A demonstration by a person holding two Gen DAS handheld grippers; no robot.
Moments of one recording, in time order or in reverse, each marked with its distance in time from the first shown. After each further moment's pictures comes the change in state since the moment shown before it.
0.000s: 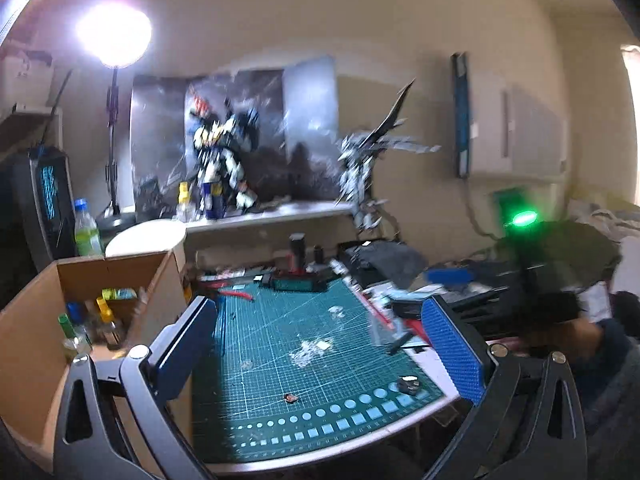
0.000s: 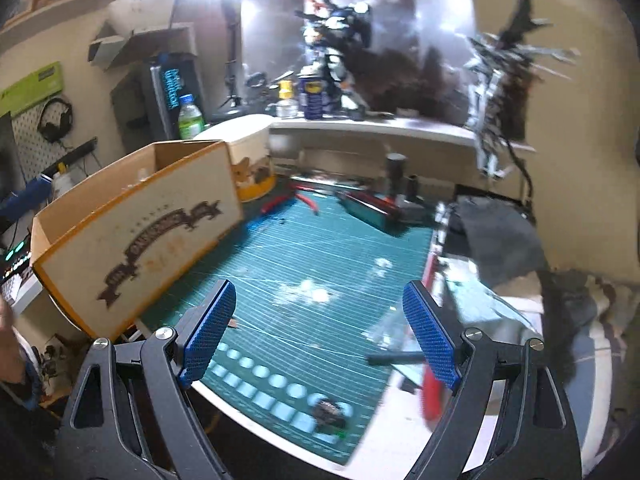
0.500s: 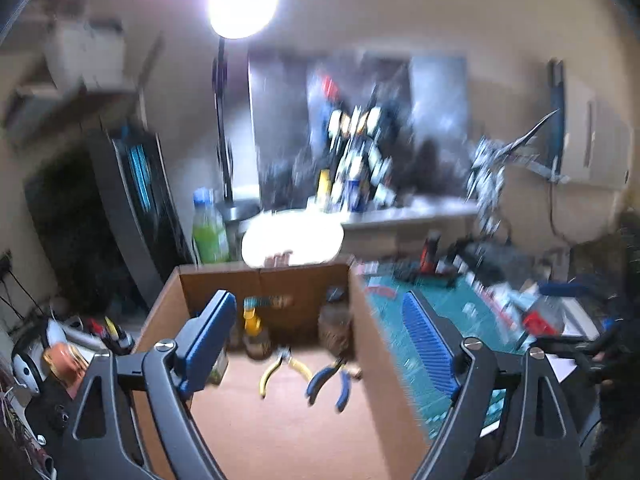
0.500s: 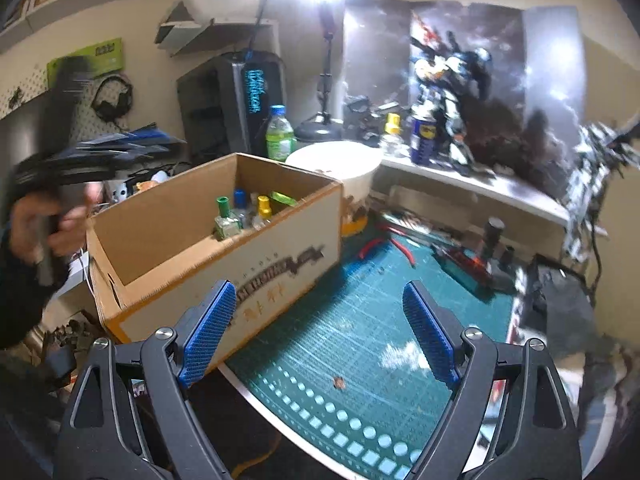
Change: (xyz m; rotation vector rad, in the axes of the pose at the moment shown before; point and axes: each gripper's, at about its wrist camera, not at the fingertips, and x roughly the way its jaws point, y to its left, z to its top) left arm -0.058 0.166 0.045 -0.047 0.005 0.179; right arm 0.011 0.123 0.055 -0.148 -0.008 0.145
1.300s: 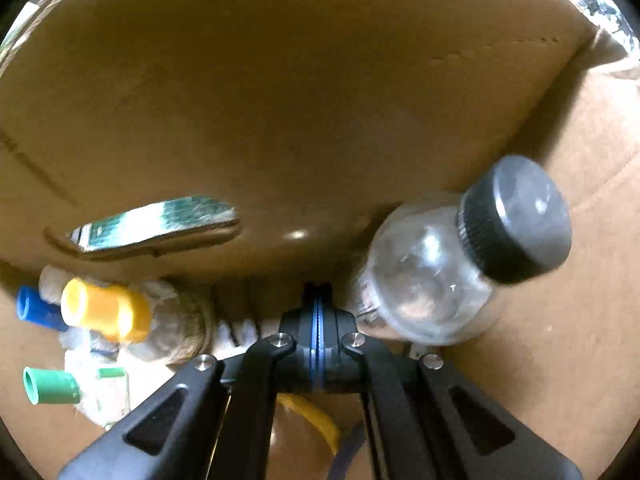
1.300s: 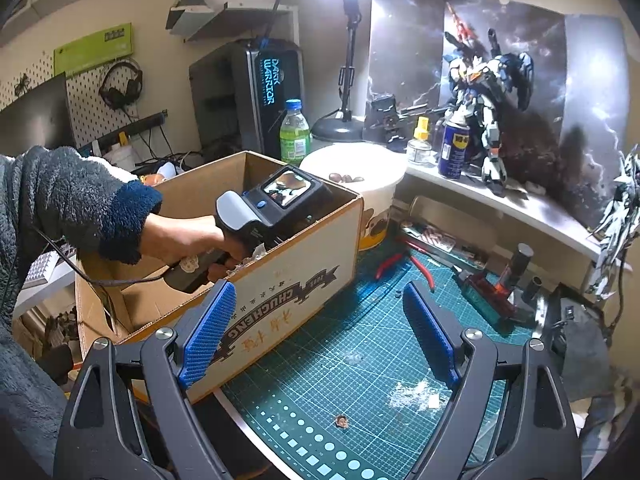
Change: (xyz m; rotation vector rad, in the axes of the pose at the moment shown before) left arm 0.276 0.041 -0.014 0.027 0.848 -0.035; right arm 0.051 0.009 0.041 -0.071 0.037 0.058
